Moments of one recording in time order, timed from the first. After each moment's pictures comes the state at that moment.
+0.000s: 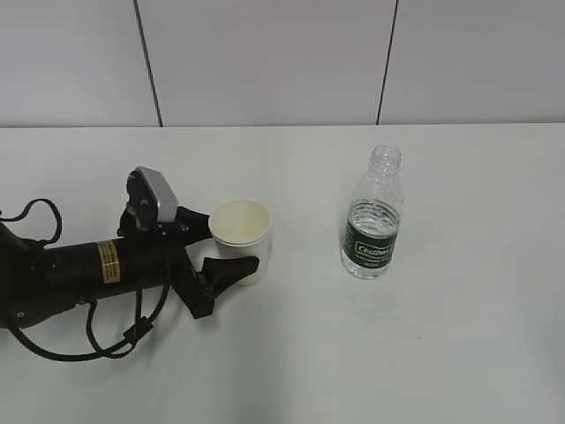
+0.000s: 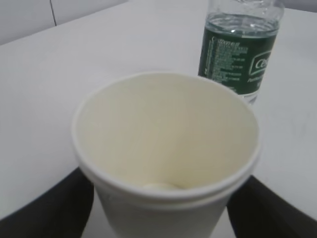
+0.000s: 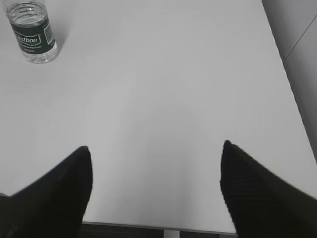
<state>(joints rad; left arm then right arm) -0.25 2.19 -0.80 0.90 -1.14 -0.20 0.00 -0.02 -0.50 -0.10 1.14 -0.10</state>
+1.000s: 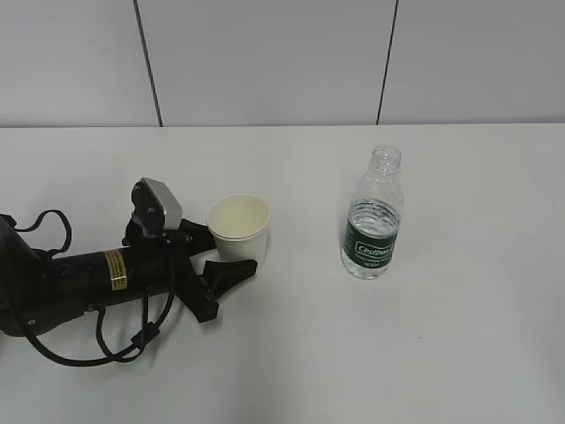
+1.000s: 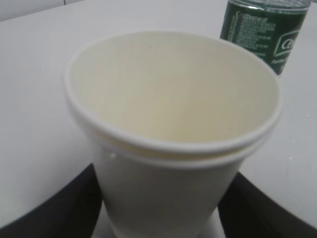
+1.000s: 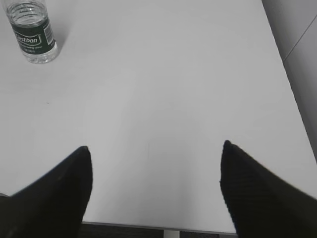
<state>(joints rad) -0.26 2.25 -0.83 0.85 -1.14 -0.20 0.00 -0.02 -0.50 -0.10 1.14 -0.10</state>
